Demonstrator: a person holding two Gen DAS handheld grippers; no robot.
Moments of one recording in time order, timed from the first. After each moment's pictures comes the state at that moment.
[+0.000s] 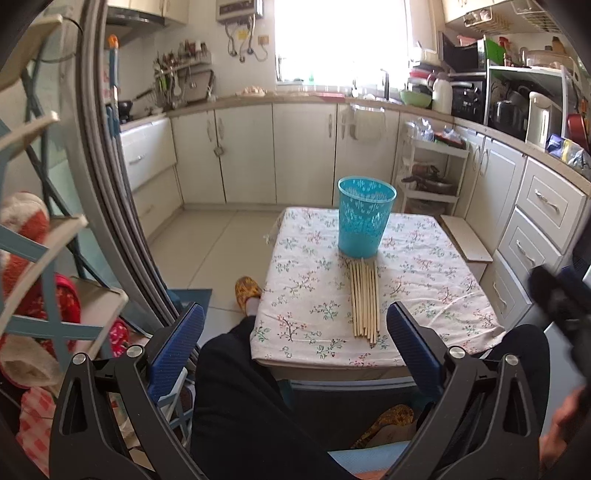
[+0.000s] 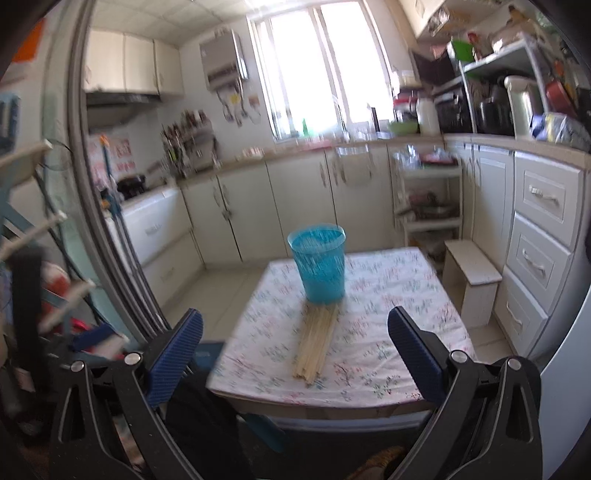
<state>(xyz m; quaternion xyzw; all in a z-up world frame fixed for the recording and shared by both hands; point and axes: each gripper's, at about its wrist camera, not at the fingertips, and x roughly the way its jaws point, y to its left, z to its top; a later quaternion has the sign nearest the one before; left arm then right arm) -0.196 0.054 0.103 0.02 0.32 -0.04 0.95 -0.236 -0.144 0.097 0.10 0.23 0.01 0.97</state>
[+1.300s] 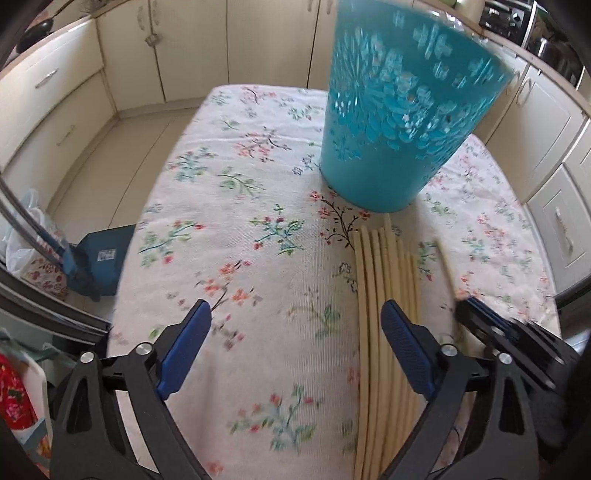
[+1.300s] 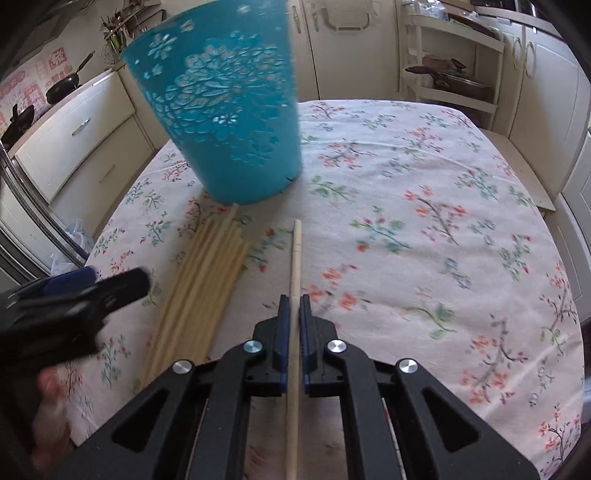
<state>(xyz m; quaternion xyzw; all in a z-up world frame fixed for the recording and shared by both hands) 0.099 -0.040 -0.104 0.01 0.51 -0.10 0.85 0.024 -0.221 -0.103 0.09 0.45 0.01 0.89</state>
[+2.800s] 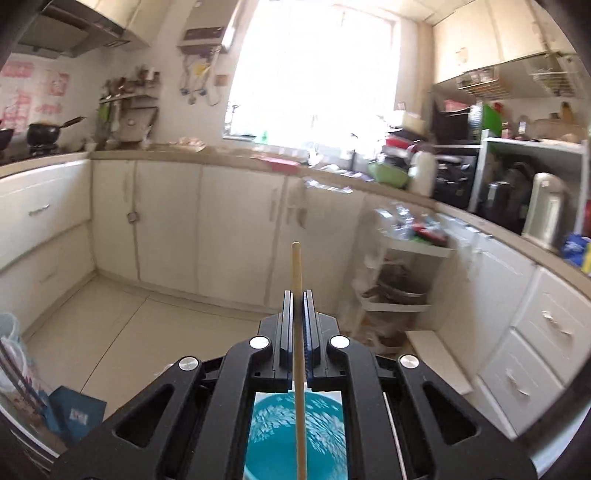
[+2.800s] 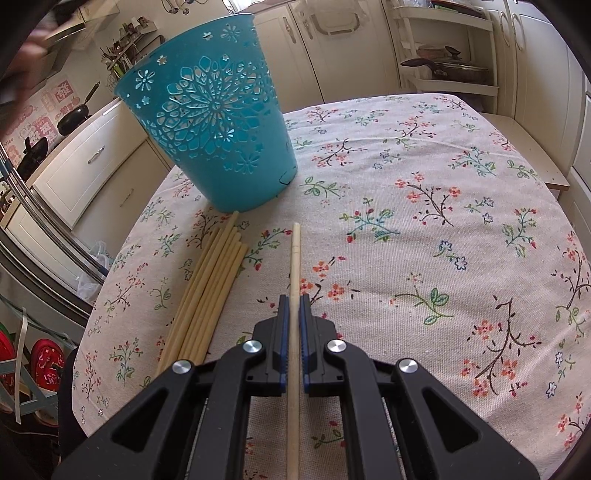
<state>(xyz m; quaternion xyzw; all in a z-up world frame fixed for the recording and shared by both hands) 0.186 -0.088 0.128 -0.07 0.19 -0.13 0.97 0.017 -0.233 -0.109 0.16 0.42 0.05 0.89</state>
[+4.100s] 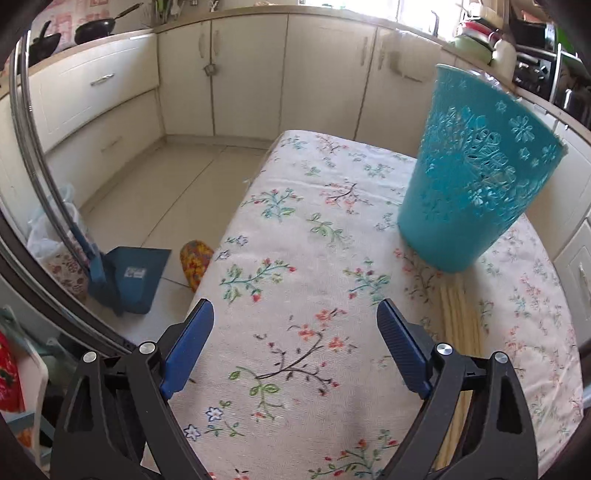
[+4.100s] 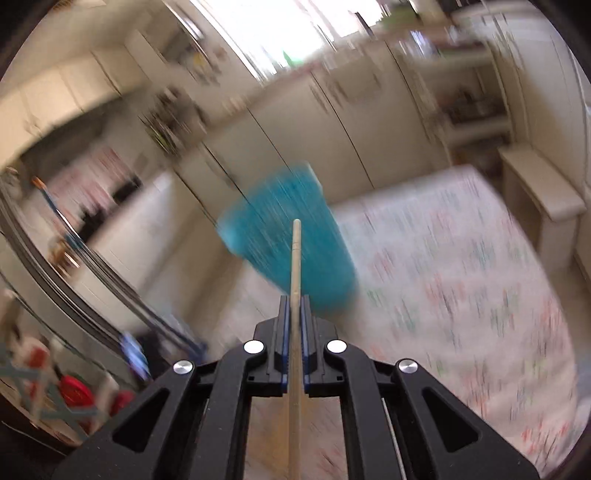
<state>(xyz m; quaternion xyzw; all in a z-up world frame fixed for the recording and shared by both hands) 0.094 0.025 -0.101 -0.04 0.41 -0.03 0.91 -0.004 -0.267 0.017 0.25 0.28 0.12 0.92</state>
